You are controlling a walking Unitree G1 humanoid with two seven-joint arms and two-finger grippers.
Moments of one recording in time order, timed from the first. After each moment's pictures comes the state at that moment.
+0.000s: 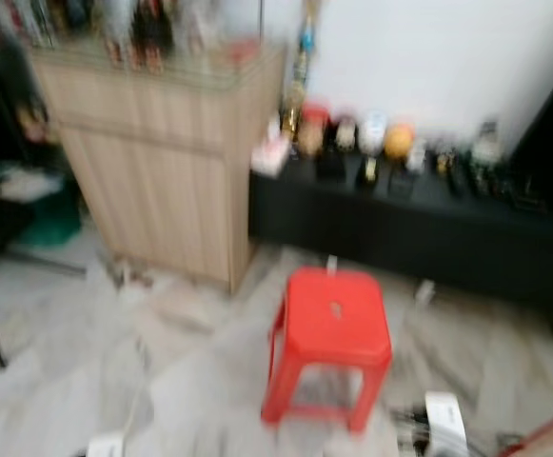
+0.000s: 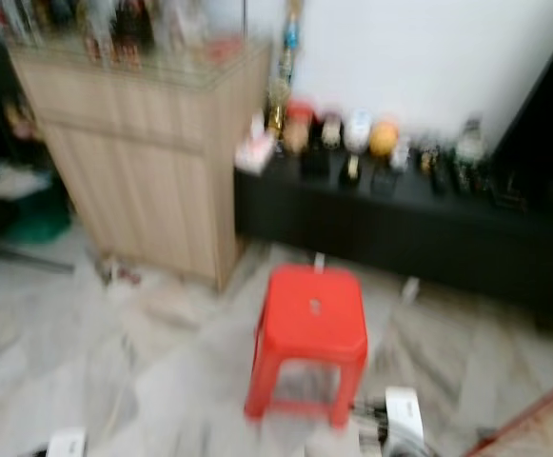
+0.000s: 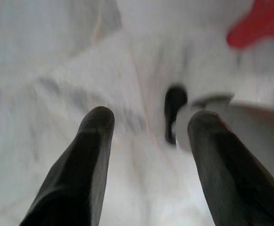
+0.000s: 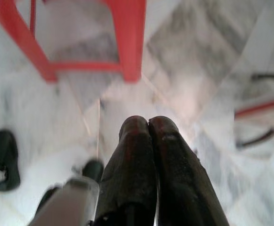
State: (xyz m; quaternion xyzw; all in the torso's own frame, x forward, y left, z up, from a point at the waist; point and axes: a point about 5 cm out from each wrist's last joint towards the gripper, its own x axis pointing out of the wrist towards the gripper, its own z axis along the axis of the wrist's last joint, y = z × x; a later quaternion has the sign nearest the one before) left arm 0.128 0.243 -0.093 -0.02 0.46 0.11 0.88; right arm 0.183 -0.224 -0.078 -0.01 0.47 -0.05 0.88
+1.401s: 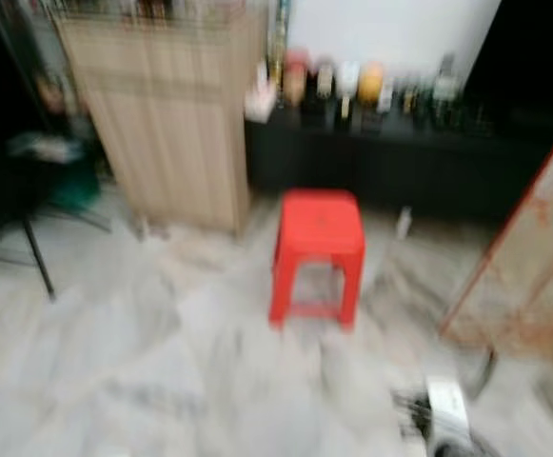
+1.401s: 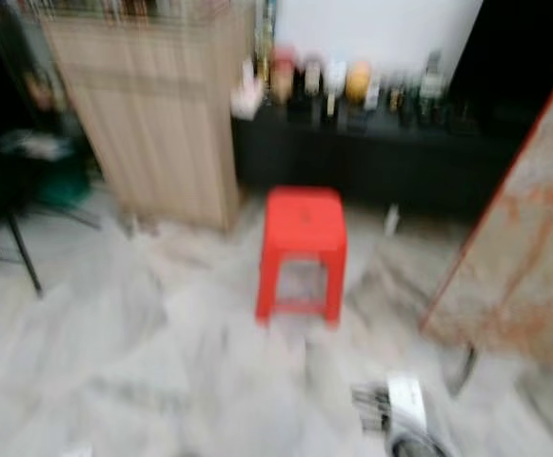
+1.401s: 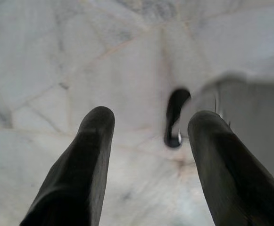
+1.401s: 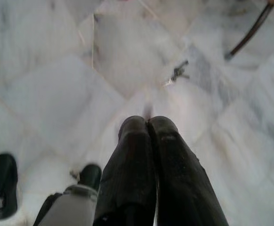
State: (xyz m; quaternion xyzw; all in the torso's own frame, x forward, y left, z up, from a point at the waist) left arm 0.119 0.247 -0.094 -0.02 0.47 0.11 0.87; right arm 0.182 -0.228 -0.077 0.00 0.46 -0.07 0.88
